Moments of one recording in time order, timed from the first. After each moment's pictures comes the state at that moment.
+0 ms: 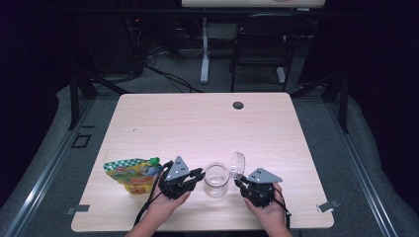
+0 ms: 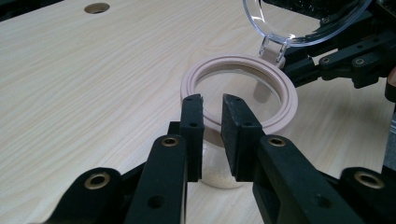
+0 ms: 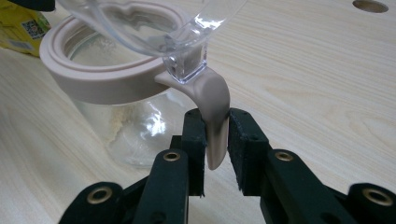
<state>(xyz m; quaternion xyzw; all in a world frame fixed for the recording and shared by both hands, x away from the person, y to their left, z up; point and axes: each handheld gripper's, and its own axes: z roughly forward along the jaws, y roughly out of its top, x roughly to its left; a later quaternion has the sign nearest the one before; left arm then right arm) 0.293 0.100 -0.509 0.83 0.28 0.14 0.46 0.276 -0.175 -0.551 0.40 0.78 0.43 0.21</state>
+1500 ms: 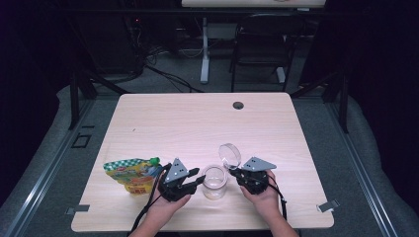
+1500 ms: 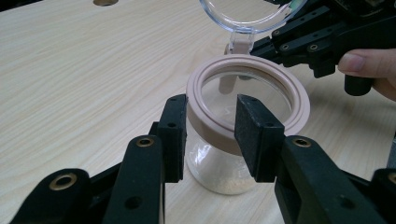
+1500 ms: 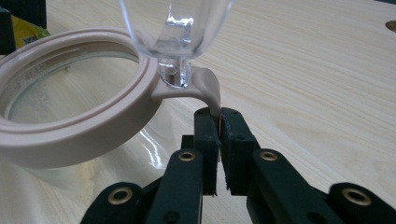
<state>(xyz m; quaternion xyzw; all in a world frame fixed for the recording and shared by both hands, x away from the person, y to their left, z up) 0.288 0.102 -0.514 0.82 0.31 0.14 0.46 0.315 -0.169 -0.555 0.36 0.79 0.46 0.19</state>
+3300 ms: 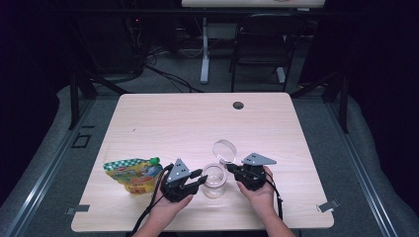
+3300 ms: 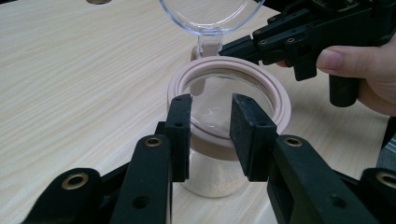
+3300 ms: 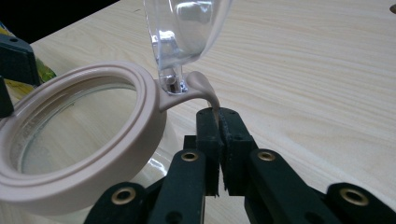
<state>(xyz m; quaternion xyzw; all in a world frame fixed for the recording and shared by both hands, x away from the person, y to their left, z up) 0.285 0.096 -0.514 0.82 0.31 0.13 0.47 0.324 -0.162 -0.553 0.41 0.76 0.48 0.16</state>
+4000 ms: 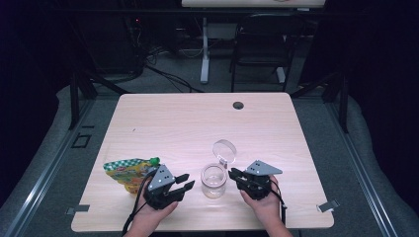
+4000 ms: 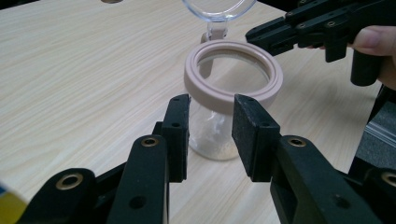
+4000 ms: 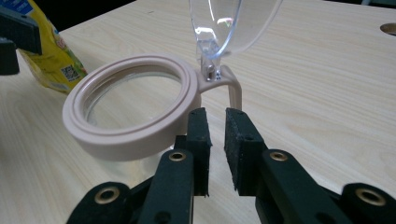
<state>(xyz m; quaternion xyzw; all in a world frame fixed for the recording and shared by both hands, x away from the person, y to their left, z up) 0.264 0.138 -0.507 0.81 0.31 0.13 0.47 0.290 -0.169 -0.540 0.39 0.76 0.48 0.18</state>
